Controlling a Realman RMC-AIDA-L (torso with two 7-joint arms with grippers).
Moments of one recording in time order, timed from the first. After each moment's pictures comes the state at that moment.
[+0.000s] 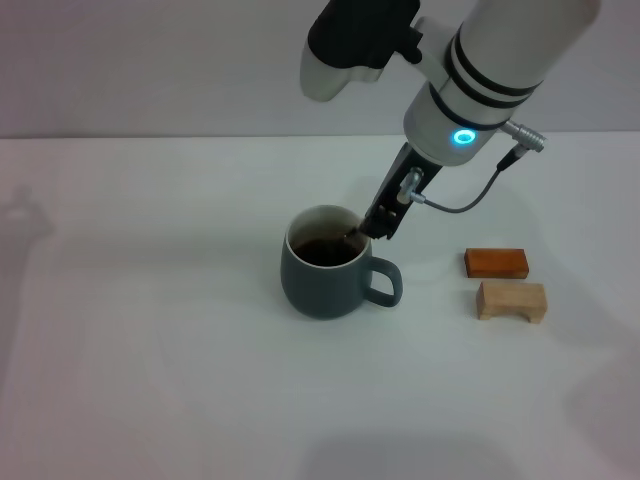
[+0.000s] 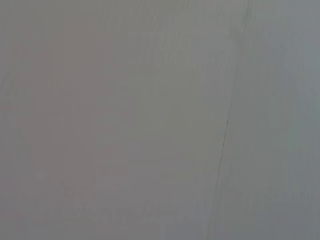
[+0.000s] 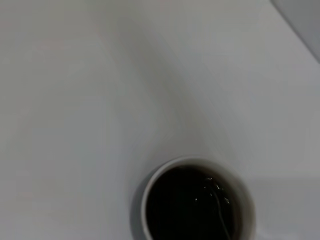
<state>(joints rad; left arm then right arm) -0.34 -2.06 1.47 0.32 -0.24 1.26 -0.40 1.20 2.07 1.66 0.81 -2.58 1.37 -0.63</state>
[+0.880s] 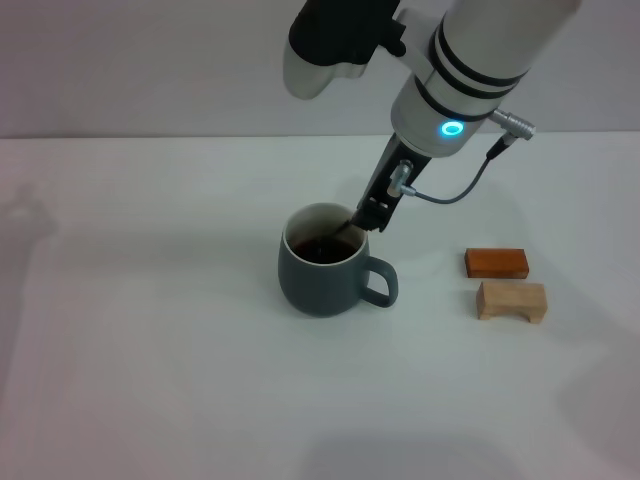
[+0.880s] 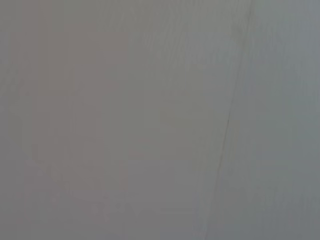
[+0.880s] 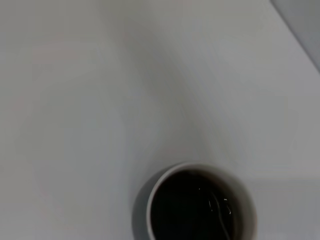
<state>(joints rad) -0.35 -2.06 1.47 0.31 -0.25 1.26 -0.41 1.23 2.07 1.65 0.81 -2.60 1.37 -0.65</state>
